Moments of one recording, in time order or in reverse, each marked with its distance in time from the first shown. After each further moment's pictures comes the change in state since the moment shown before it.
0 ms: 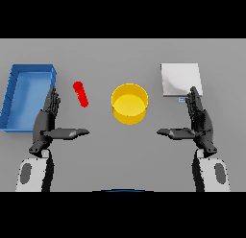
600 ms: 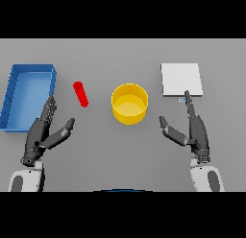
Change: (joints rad) left arm 0.128 0.087 -0.078 -0.166 -0.082 -0.043 0.030; right arm 0.079 -0.042 0.137 -0.080 0.319 -0.117 -0.072
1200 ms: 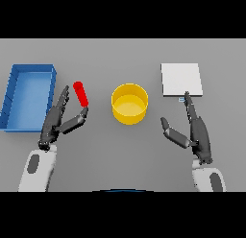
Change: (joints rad) left arm -0.221 -0.027 0.005 0.306 -0.097 0.048 -0.042; right arm 0.021 0.001 -0.004 -0.034 -0.061 0.048 -0.021
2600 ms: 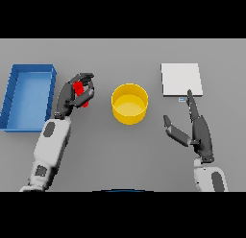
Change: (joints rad) left arm -0.406 -0.052 0.151 0.519 0.046 0.061 -0.137; right arm -0.010 -0.008 -0.011 -0.006 -0.001 -0.004 0.024
